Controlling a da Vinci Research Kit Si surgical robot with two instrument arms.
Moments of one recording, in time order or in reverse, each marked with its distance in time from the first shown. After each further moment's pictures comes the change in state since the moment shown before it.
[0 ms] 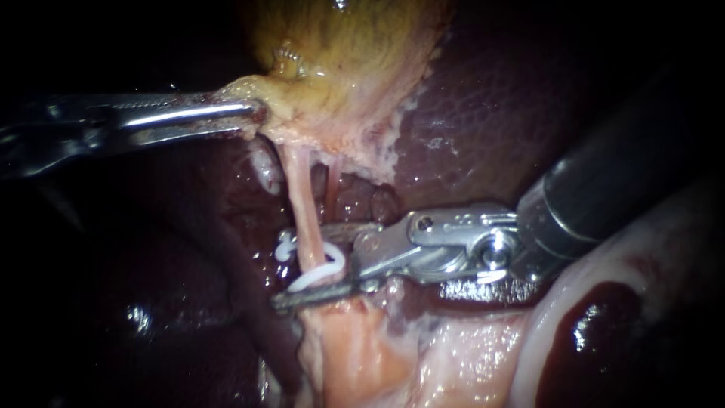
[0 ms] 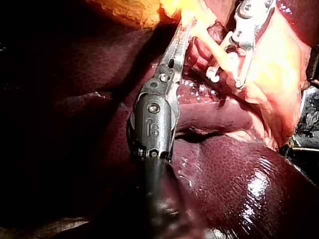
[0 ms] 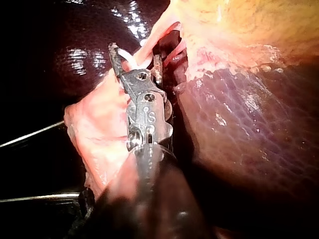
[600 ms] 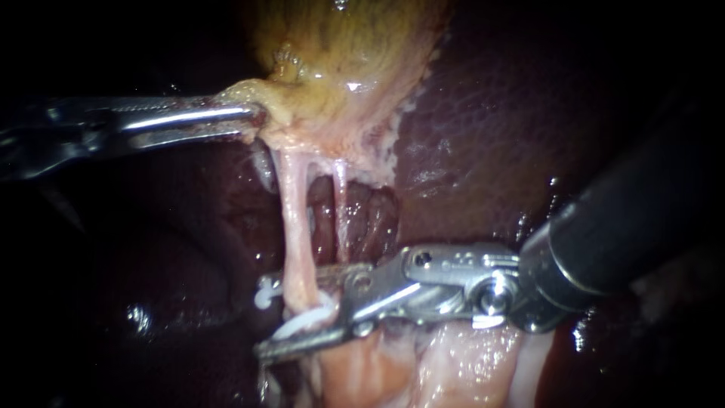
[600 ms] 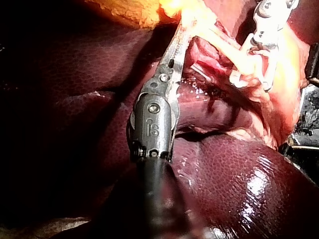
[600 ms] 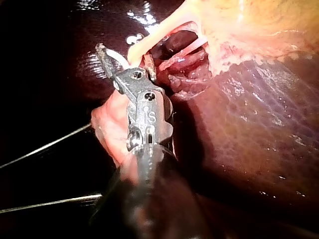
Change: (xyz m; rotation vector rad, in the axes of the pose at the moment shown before) right arm 0.003 -0.006 0.000 0.127 0.080 0.031; left arm 0.000 0.000 0.000 0.001 0.000 0.000
